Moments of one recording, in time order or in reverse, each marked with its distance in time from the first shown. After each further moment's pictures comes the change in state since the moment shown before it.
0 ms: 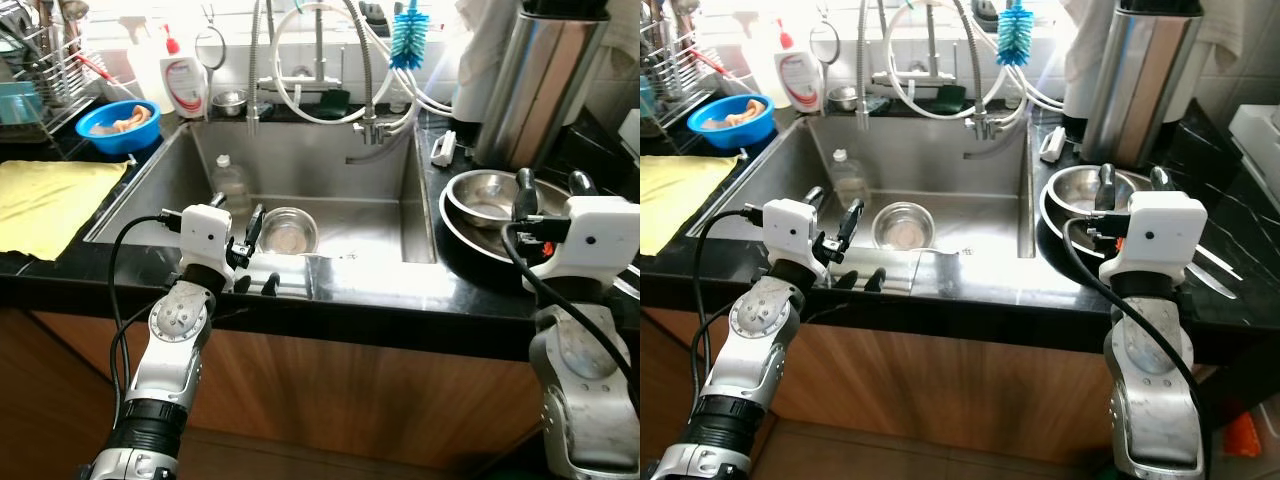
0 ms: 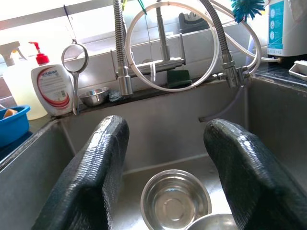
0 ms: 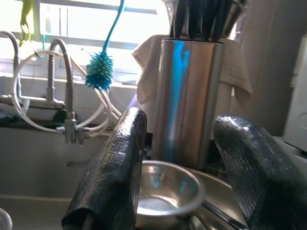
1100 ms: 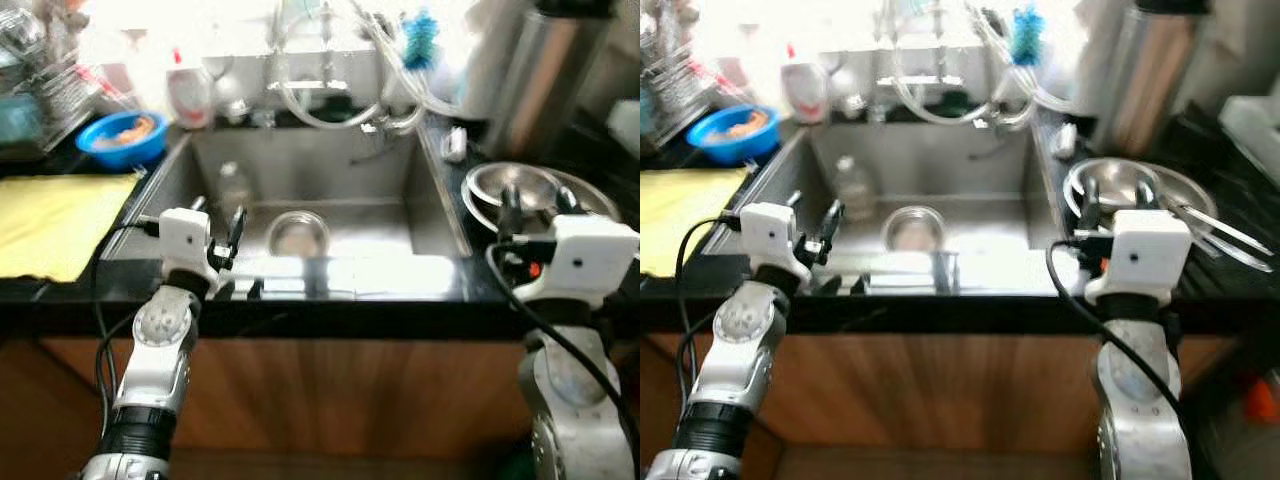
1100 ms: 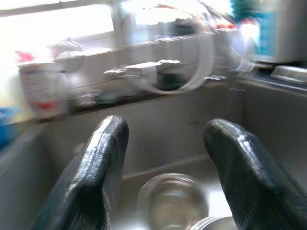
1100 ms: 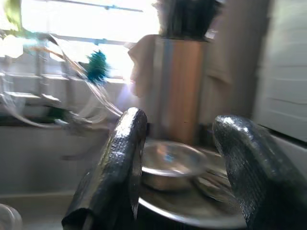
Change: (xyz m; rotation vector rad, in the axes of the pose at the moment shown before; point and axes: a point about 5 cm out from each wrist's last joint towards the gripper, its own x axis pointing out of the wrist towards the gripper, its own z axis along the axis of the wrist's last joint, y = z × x) left arm 0.000 -0.006 -0.001 -0.045 -0.004 -0.006; right arm -0.011 0.009 0.000 0.006 0.014 0.008
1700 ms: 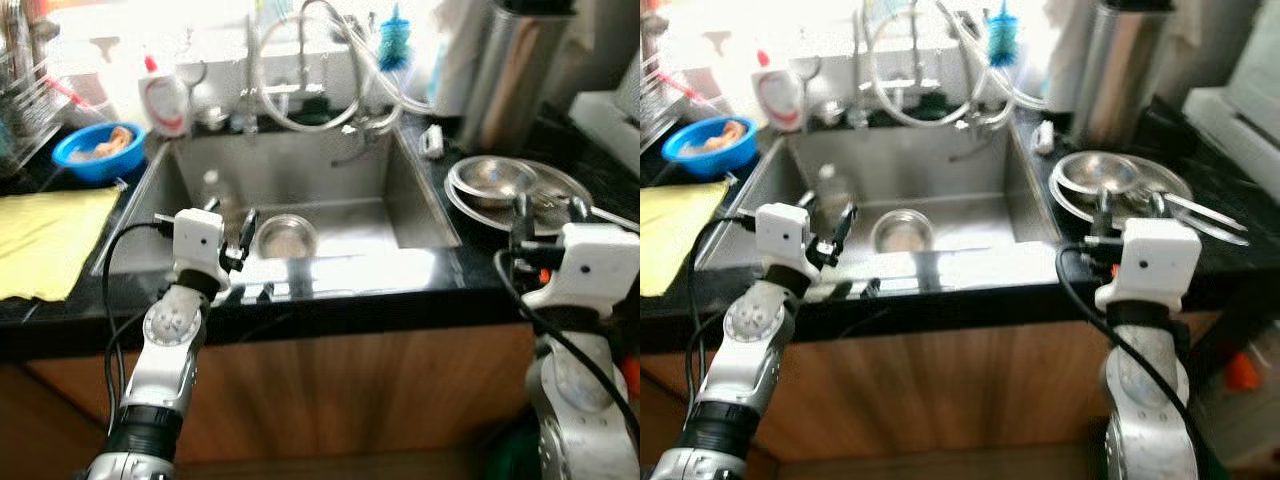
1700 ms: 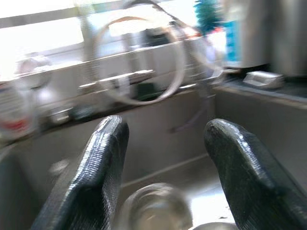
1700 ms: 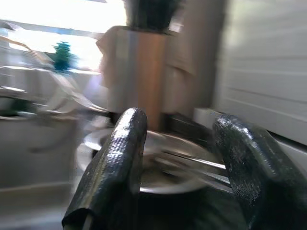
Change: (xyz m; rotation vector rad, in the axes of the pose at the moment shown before) left arm -0.004 0.010 -0.001 0.037 0.008 0.021; right arm -0.008 -0.005 -0.009 -0.003 0.048 -0.033
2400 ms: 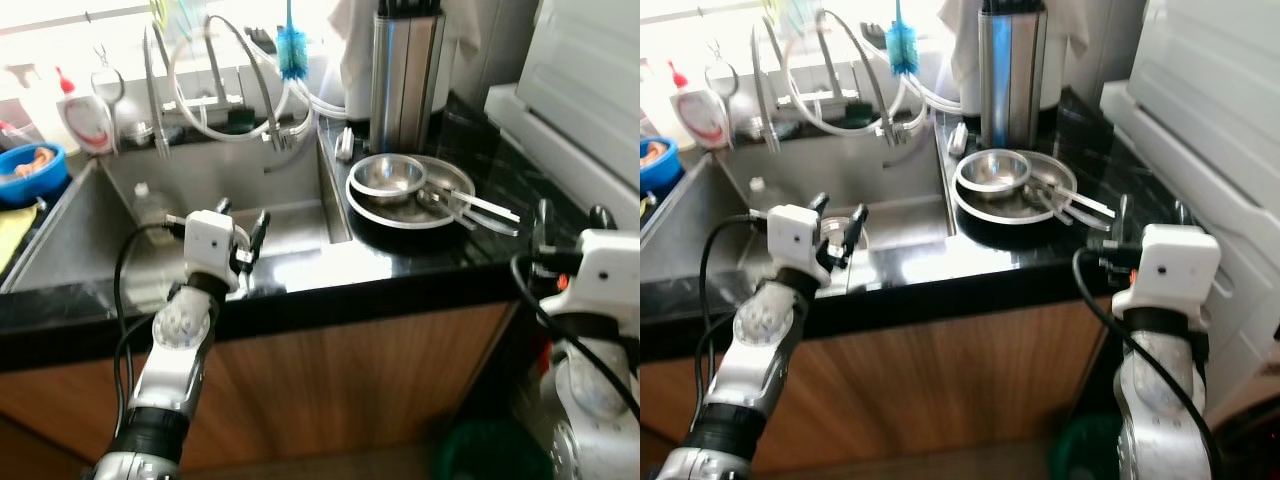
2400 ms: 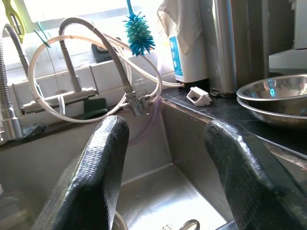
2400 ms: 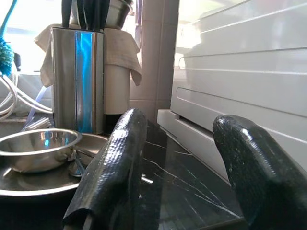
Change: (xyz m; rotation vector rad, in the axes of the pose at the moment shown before) left arm 0.001 -0.010 0.000 -0.013 -0.006 -0.030; right arm 0.001 -0.010 0.001 -0.021 -0.008 -0.007
